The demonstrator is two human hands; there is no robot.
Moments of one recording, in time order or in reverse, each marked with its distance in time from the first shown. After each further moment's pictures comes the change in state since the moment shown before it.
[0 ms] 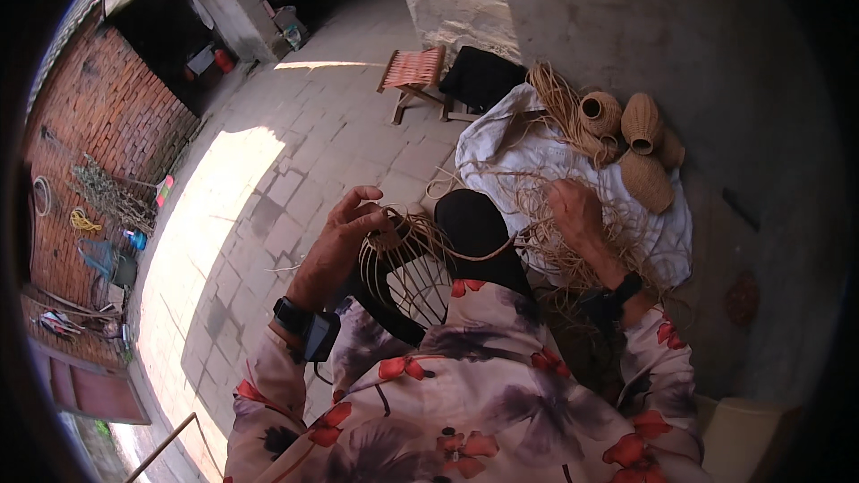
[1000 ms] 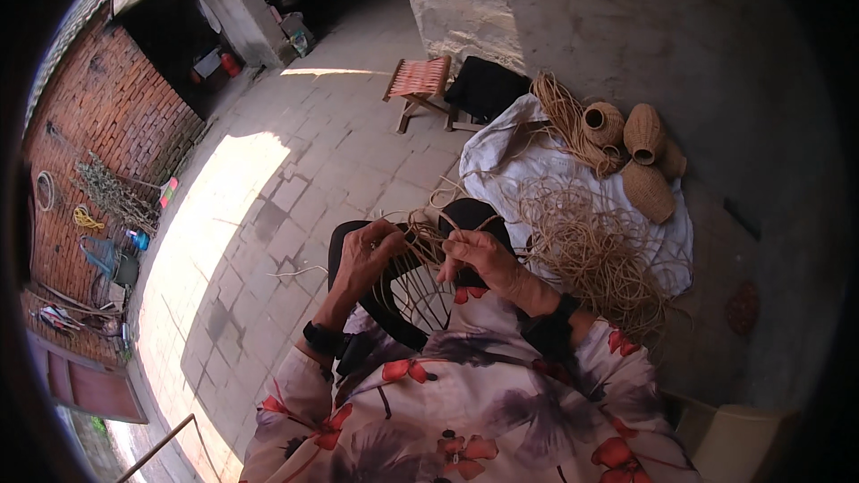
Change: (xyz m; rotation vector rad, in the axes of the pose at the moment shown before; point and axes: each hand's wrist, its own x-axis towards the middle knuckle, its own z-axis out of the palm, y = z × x) left_hand 0.005 -0.043 -0.008 0.866 0.191 0.288; right_hand -0.012 -0.104 0.062 1.505 -0.628 0.175
